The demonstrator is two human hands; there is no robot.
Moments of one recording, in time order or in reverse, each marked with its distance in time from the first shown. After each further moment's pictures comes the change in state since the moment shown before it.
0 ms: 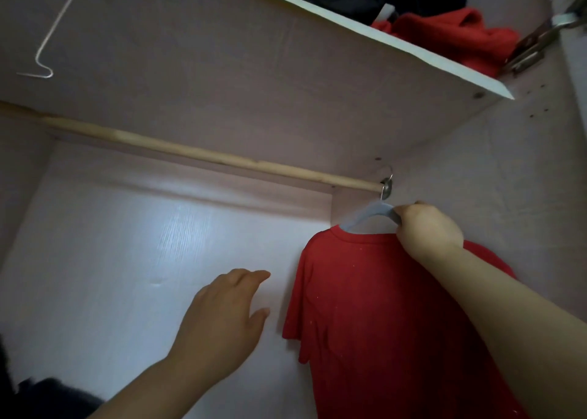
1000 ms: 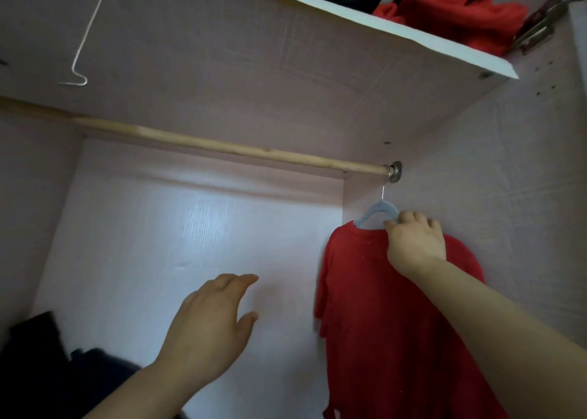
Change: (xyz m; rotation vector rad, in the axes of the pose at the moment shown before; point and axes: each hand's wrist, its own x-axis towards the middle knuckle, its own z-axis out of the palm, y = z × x) left_hand -0.039 -0.011 -0.022 0.060 -0.088 -0.080; right_hand -0.036 -0.015 0.041 -0.226 -0.059 -0.101
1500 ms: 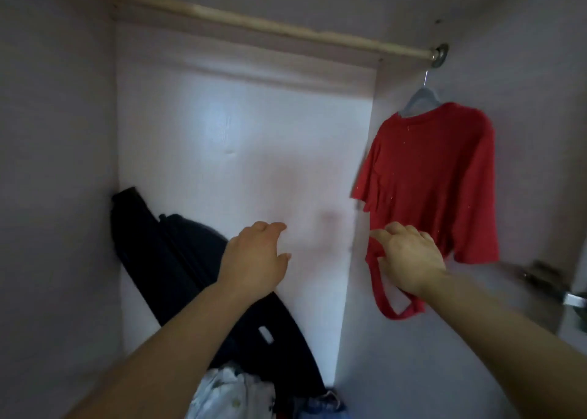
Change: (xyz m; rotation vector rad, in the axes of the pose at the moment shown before) left_hand -0.131 -0.025 -0.036 -0.073 -0.349 -0.127; right_hand -0.232 -0.090 -0.036 0.187 -0.437 -0.216
